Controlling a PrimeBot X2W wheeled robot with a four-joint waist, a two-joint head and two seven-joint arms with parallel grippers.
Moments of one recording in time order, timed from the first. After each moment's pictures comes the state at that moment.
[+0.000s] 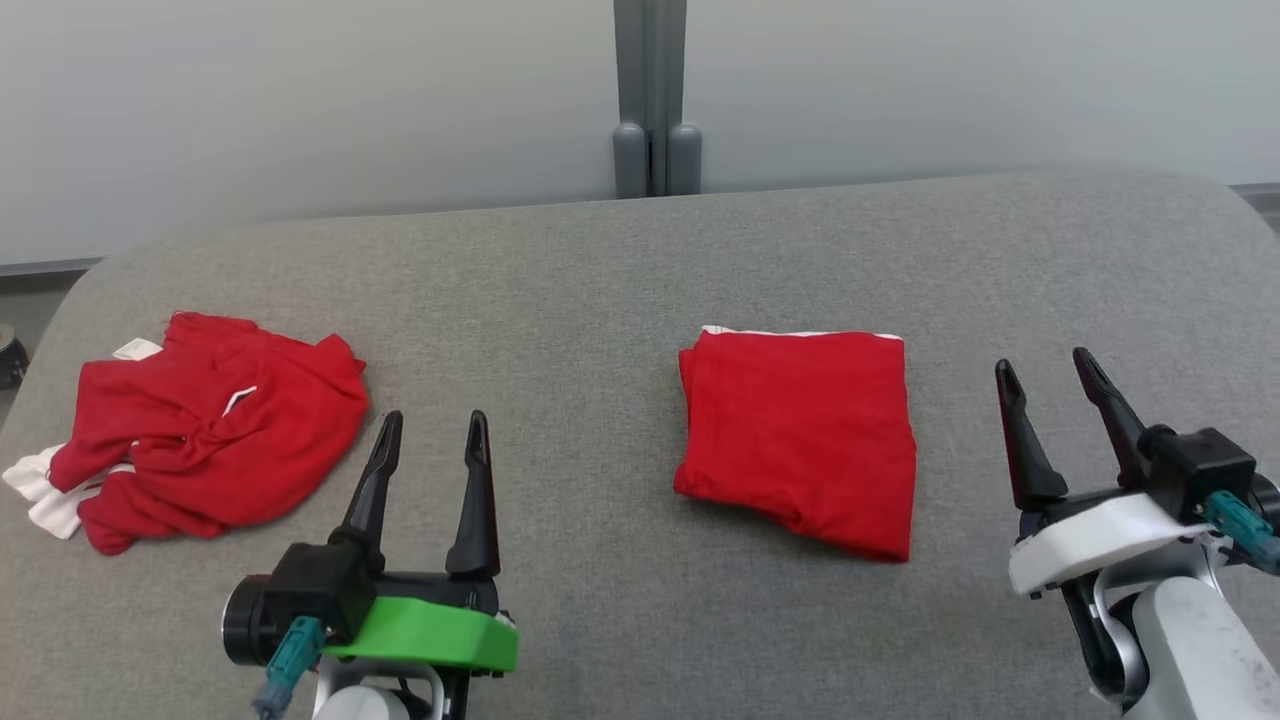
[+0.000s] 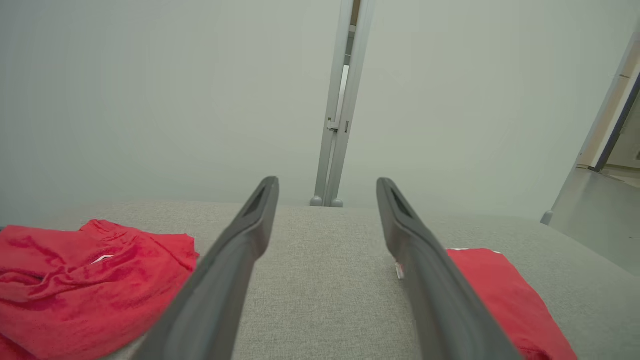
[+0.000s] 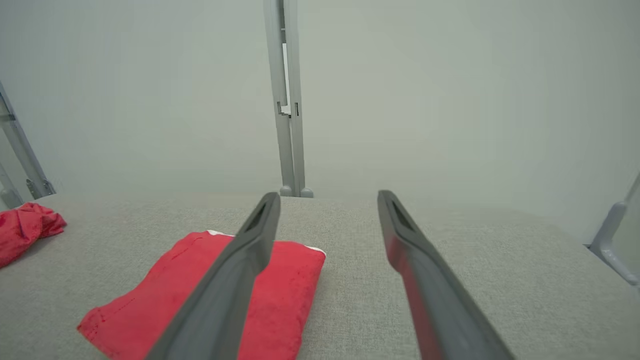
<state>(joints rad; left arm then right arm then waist) -0.07 0.05 -0.26 0.08 -0.29 0.04 -0.26 -0.18 -0.22 0.07 0.27 0.23 0.13 -0.26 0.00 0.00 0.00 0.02</state>
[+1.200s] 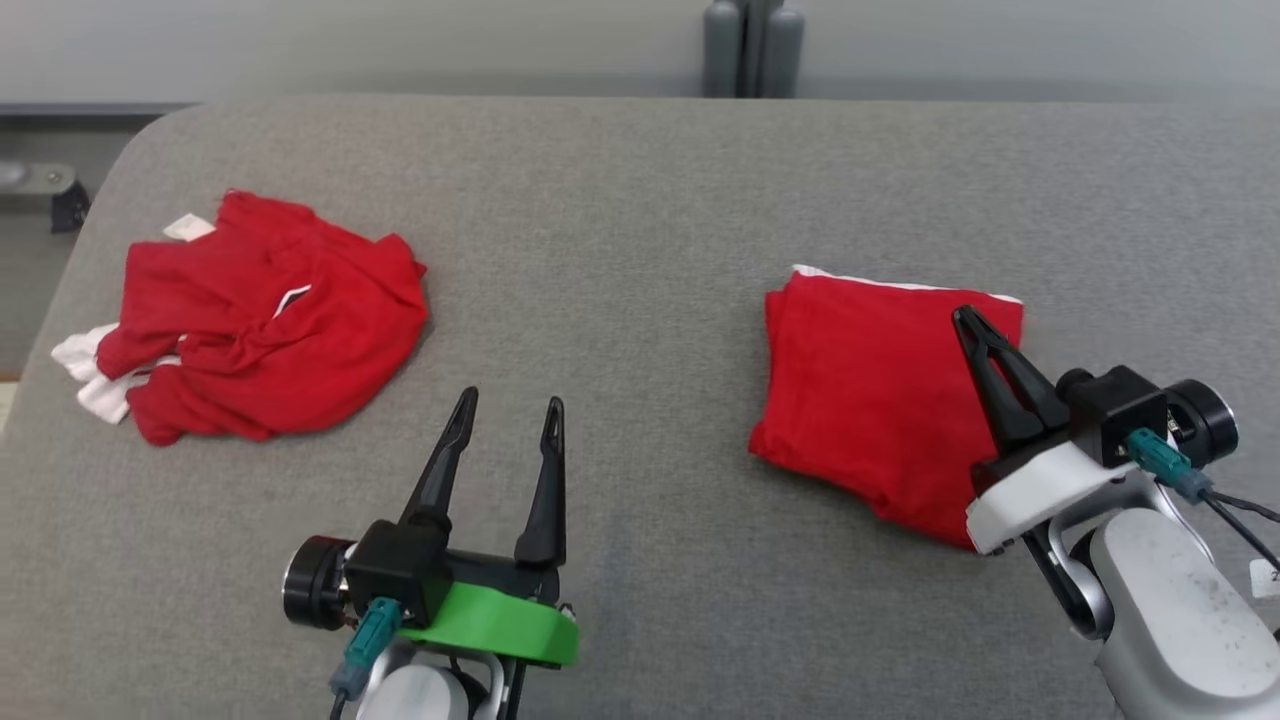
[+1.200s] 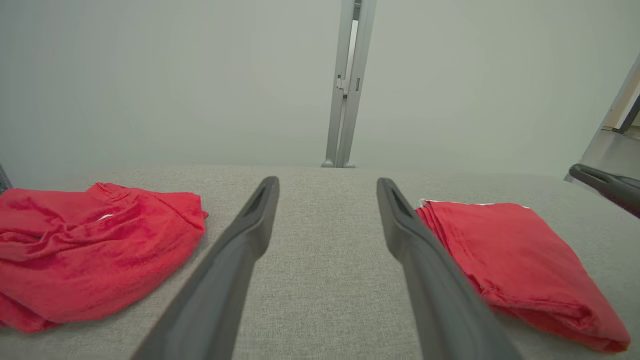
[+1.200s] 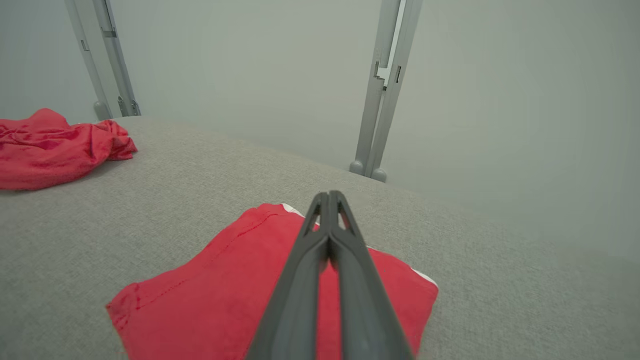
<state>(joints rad) -0.12 0.05 -0.38 0.08 -0.25 0.06 -0.26 -0.31 -0.29 0.24 0.30 0.18 0.13 -0.26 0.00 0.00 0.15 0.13</state>
